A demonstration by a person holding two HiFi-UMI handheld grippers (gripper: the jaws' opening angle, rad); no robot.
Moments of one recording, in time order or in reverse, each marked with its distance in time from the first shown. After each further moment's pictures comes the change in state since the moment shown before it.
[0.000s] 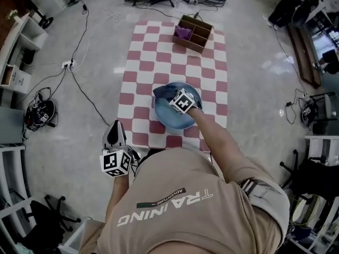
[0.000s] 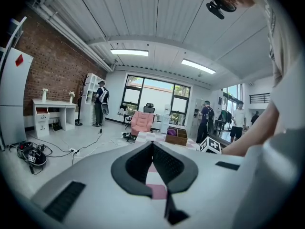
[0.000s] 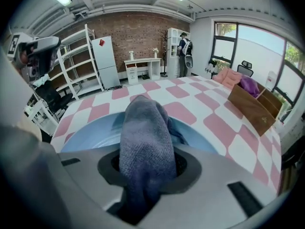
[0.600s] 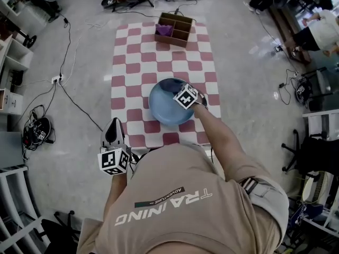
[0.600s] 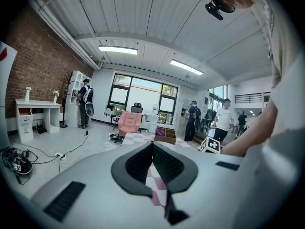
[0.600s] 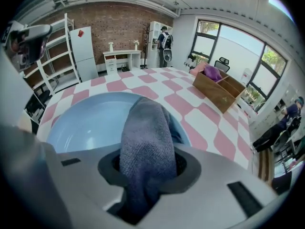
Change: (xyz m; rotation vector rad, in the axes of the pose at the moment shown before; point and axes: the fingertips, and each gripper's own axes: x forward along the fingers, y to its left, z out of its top) left arm 0.027 -0.022 0.012 0.052 0.002 -0.164; right arm -0.046 -0.052 -0.056 0.119 0.081 -0.226
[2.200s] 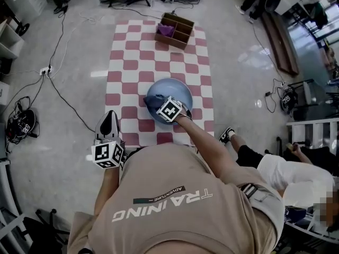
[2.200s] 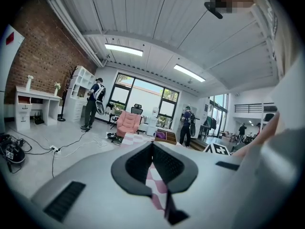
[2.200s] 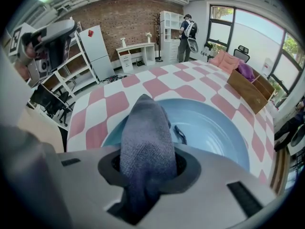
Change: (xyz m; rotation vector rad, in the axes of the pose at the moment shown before) left arm 0.012 0.018 -0.010 -0.088 -0.038 -0.028; right arm -0.005 0.113 0.015 -0.038 0.106 0.202
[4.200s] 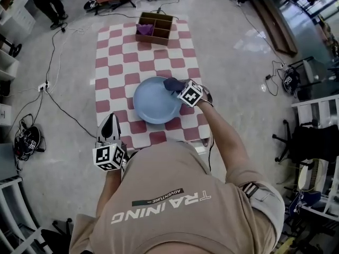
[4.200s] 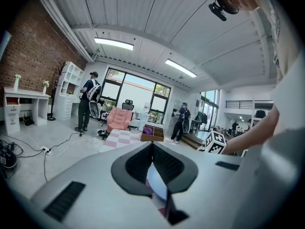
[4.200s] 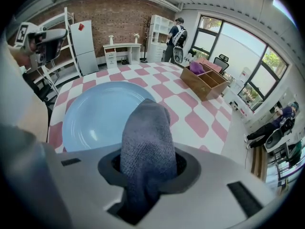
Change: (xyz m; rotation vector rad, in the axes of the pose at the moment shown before) left arm 0.020 -0.061 -0.005 0.039 0.063 -0.096; right arm -0.088 -0.134 -0.087 0.015 -0.012 -0.226
